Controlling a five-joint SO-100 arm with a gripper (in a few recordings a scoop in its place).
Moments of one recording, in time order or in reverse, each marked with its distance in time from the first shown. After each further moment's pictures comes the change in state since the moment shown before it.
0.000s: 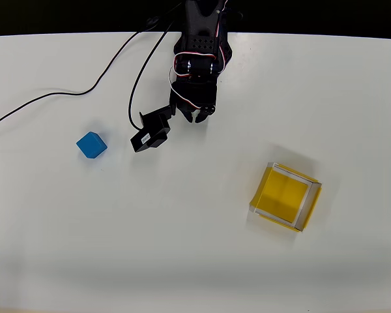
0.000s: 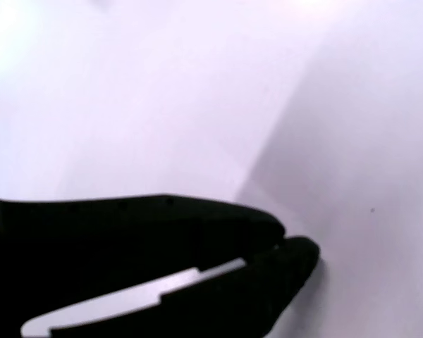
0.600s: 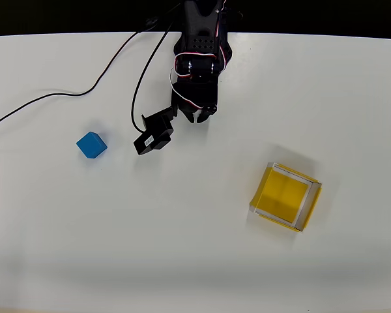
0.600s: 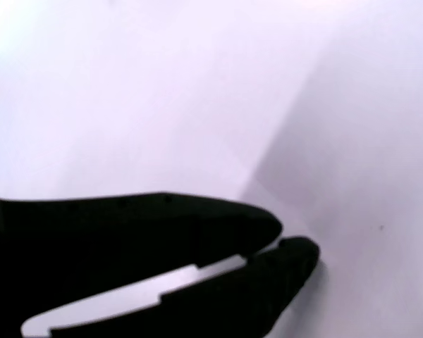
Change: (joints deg) arm -1.5 -0.3 0.0 -1.3 -0.9
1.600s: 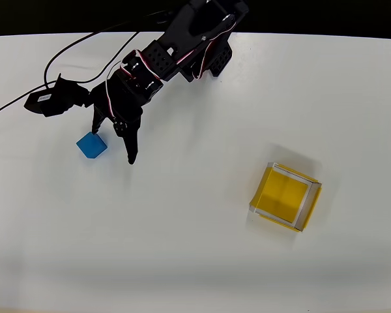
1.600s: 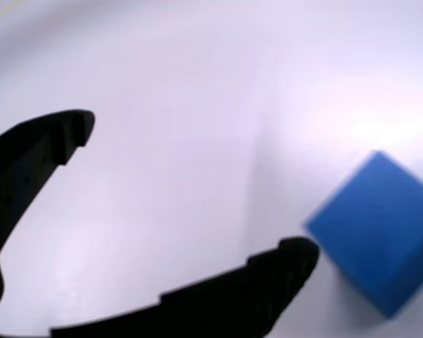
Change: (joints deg) arm 49.0 -59.9 -37.7 -46.3 -4.5
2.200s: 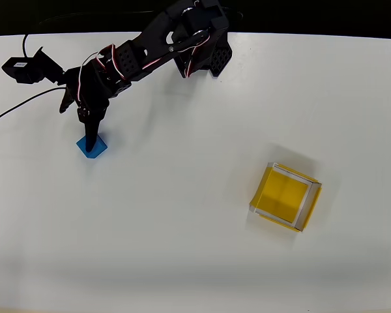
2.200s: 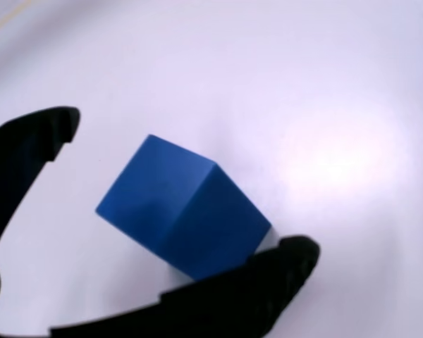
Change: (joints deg) arm 11.0 -21.5 -5.1 -18.4 2.4
